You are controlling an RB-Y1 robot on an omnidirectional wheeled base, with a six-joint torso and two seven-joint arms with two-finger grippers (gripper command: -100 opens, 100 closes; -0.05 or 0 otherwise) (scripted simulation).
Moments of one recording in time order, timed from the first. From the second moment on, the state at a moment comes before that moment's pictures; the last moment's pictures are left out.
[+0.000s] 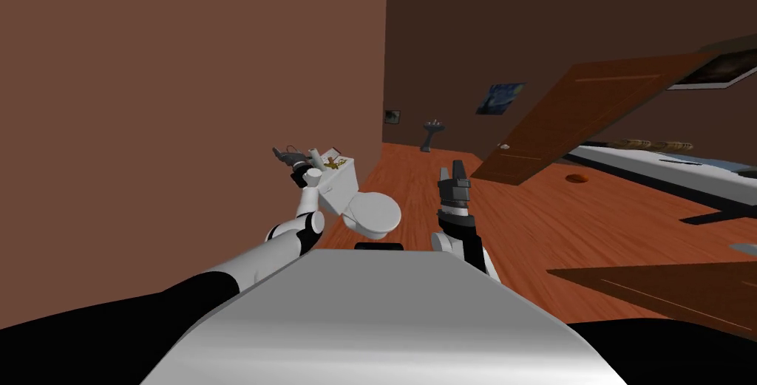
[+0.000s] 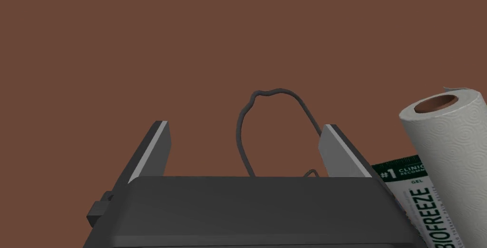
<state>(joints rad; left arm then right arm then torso) -0.64 0.26 0.58 -1.07 0.92 -0.57 -0.18 0.53 -0.01 0.06 -2.38 0.04 -0.41 0.17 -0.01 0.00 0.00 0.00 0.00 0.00</state>
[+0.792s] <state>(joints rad) -0.83 0.24 0.70 -0.86 1.08 -0.57 -0.18 0.53 -0.01 0.06 -2.38 0.04 -0.41 0.17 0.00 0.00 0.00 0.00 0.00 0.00</state>
